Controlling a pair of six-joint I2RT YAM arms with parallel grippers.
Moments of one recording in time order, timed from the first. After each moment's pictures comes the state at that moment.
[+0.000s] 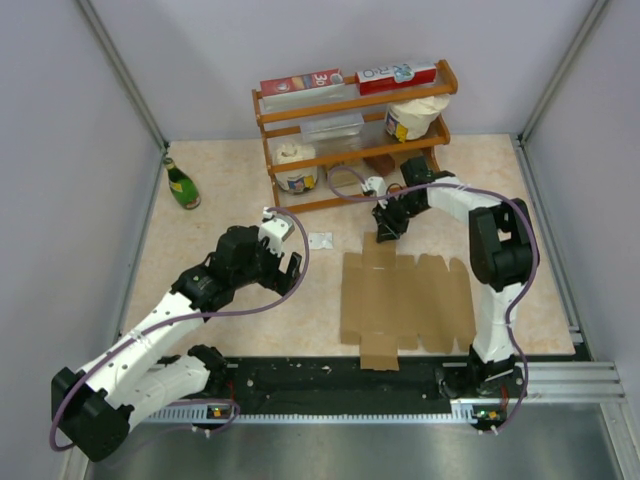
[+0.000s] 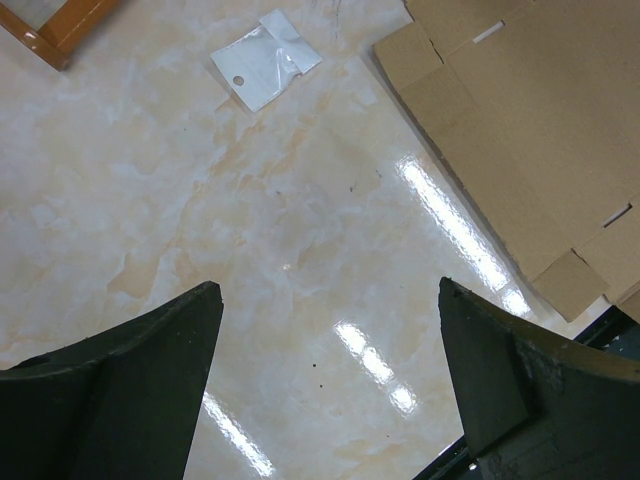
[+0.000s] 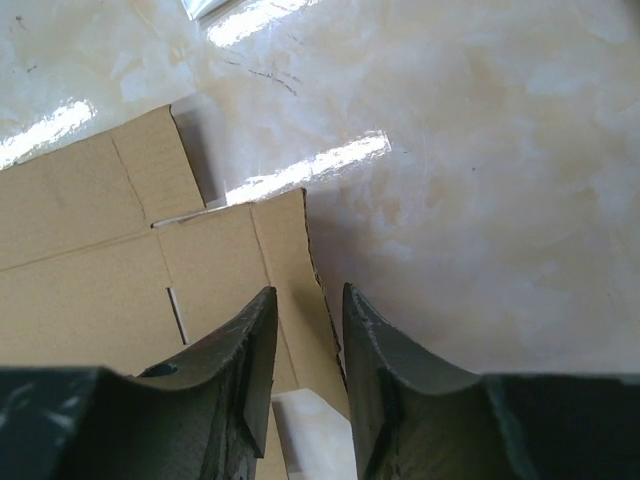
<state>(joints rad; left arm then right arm) -0.59 0.91 0.73 -0.43 0.11 -0.02 0.31 2.02 1.45 -0.68 -0.68 -0.75</state>
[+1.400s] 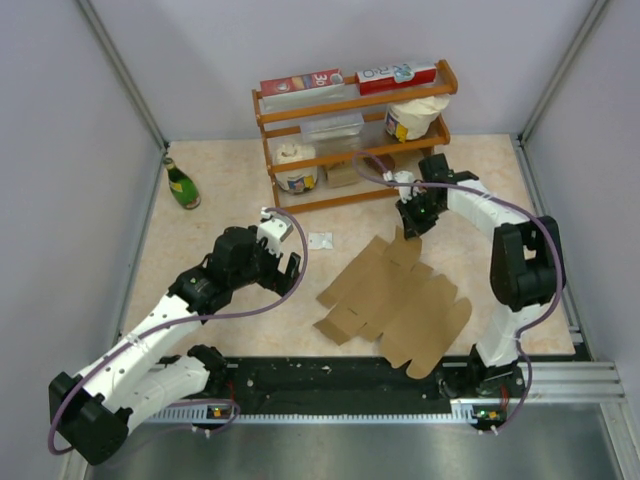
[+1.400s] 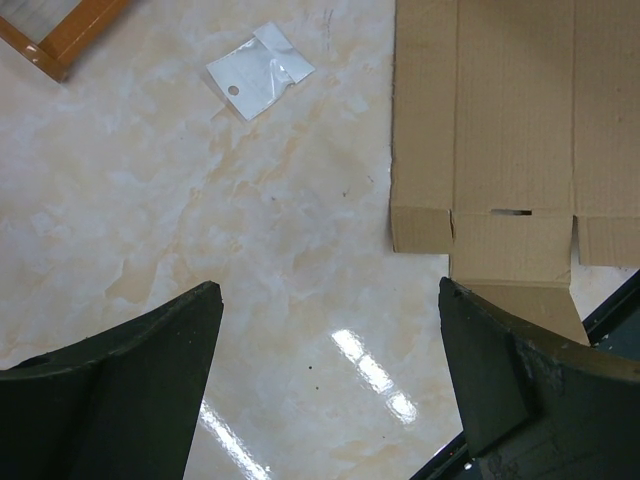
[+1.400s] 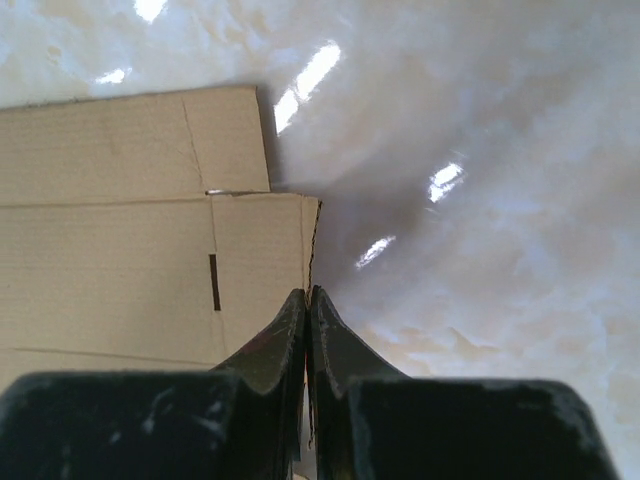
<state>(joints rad) -0.59 0.89 0.73 -0.43 0.12 -0.02 0.26 1.83 1.36 -0.75 -0.36 -0.43</state>
